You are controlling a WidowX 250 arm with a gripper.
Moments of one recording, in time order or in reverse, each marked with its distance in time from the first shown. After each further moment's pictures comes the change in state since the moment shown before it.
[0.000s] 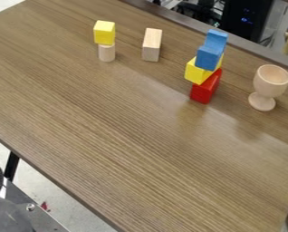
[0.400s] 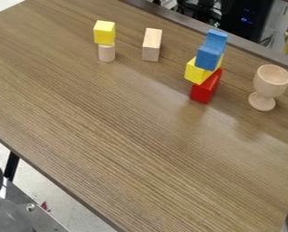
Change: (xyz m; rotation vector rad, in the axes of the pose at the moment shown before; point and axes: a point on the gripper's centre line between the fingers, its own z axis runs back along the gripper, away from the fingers) arm 0.001 0.006 -0.021 0.021 0.050 0.028
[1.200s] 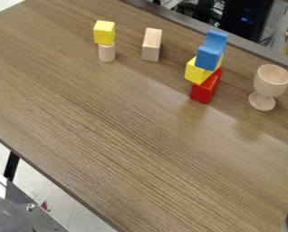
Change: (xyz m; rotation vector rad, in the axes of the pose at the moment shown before) arm 0.066 0.054 -0.034 0.119 -0.042 0.244
